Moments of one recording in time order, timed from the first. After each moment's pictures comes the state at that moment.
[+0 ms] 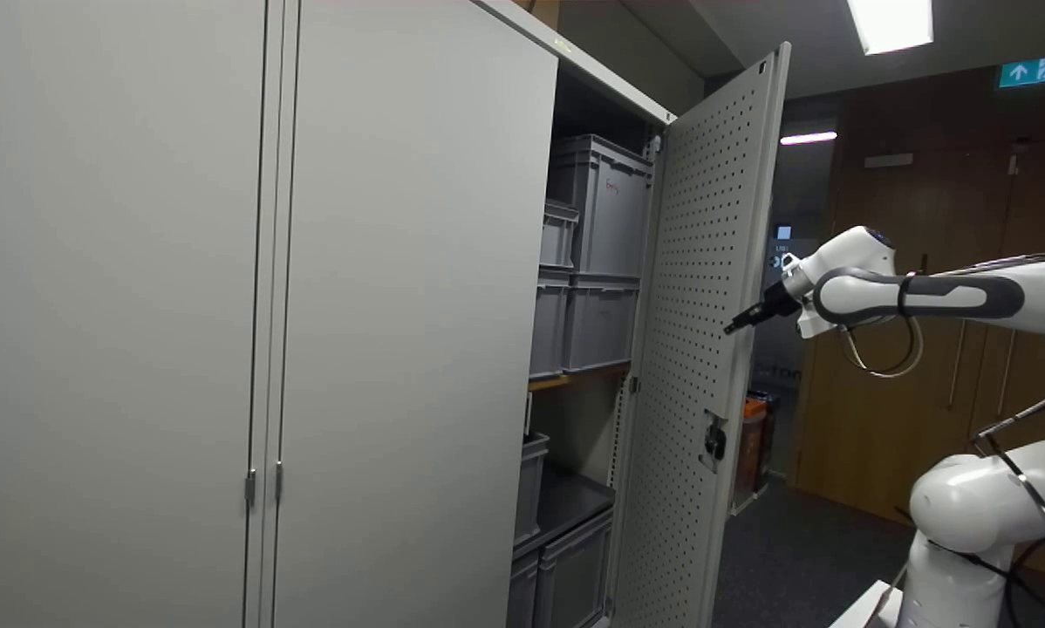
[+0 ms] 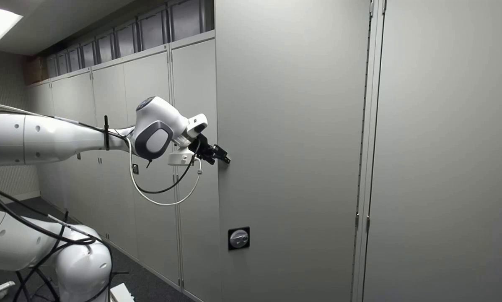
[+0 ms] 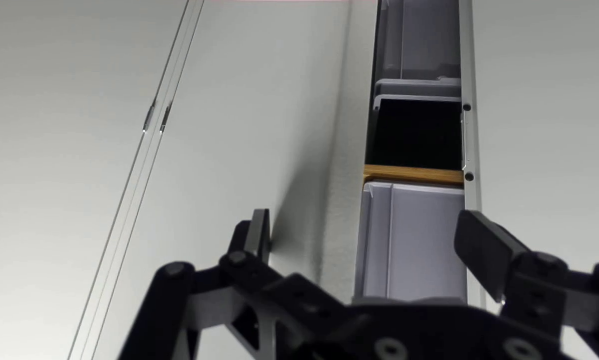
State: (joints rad) arm 0.03 -0.94 -0.15 -2.60 -0.12 2.56 -0.18
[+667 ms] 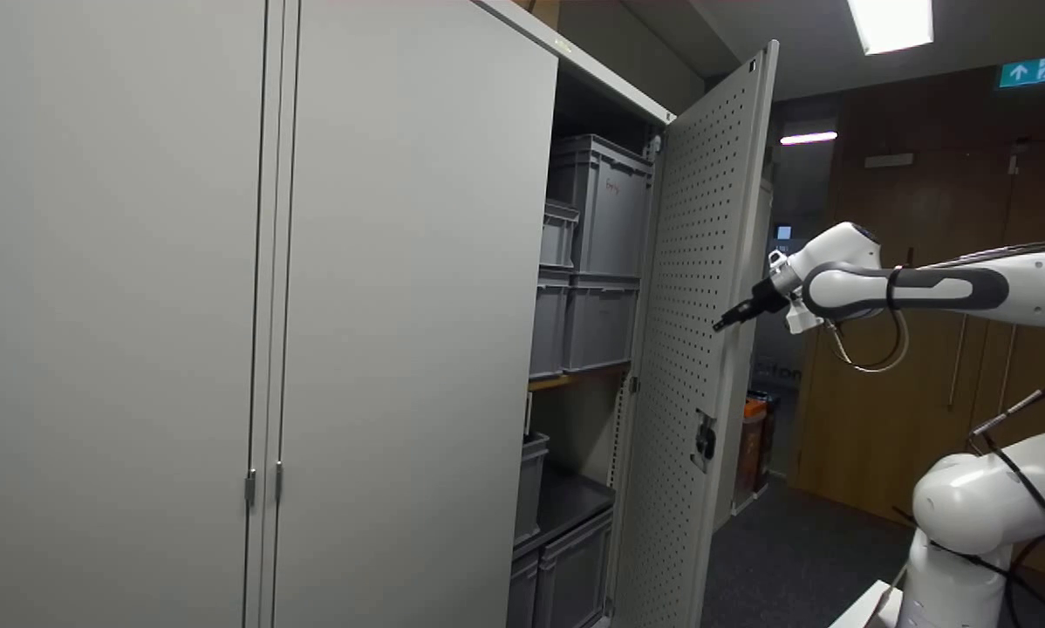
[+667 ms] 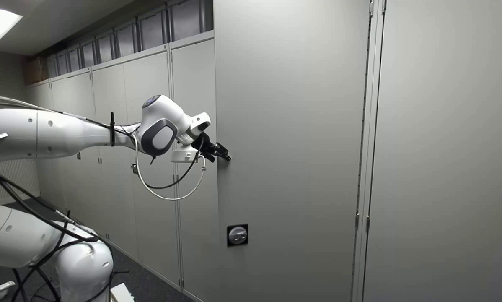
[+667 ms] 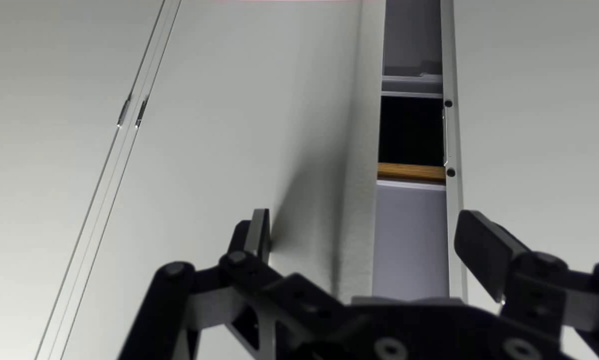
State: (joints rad) arm 0.07 -0.87 -0.15 -2.55 -0.10 2.56 -0.18
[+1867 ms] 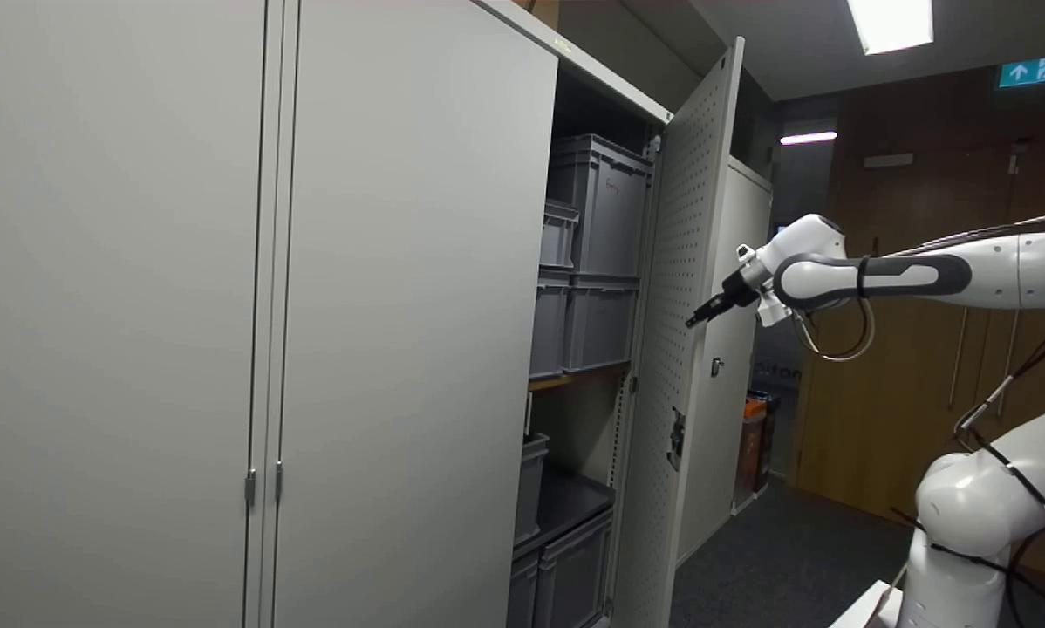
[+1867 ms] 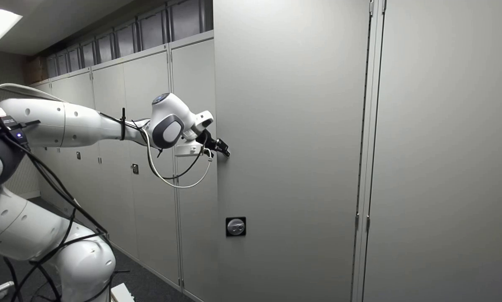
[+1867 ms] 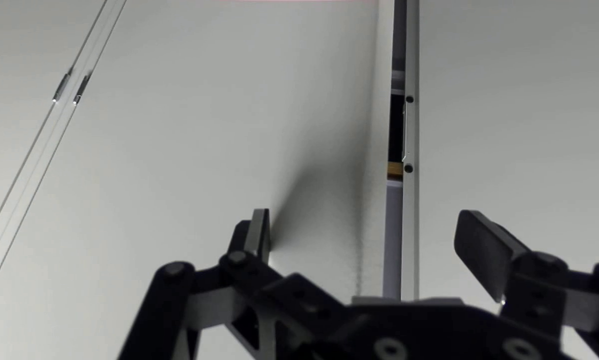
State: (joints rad) arm 0.13 -0.73 -0.09 -2.44 -0.06 2.56 -0.18
